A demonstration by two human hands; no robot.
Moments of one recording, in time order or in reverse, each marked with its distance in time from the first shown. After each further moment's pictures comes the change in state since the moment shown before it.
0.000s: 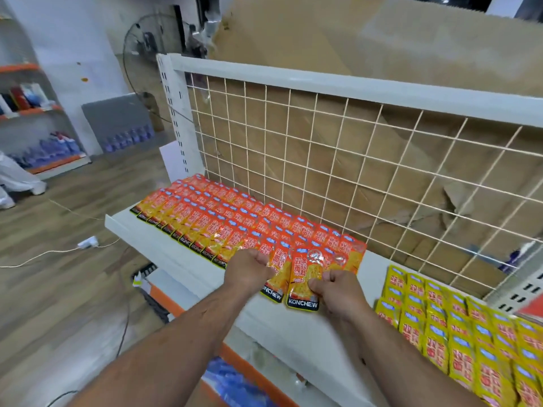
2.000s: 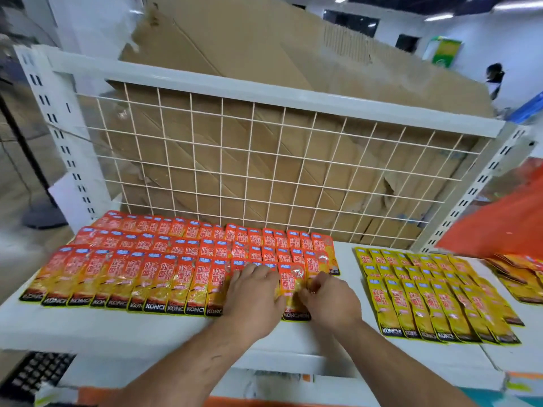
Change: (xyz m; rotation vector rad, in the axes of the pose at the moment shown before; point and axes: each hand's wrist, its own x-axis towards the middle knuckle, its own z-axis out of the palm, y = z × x) left_hand 0.060 -0.015 -0.044 0.781 -0.333 0.994; right_hand -0.023 -0.045 0.080 -0.662 0.533 0.216
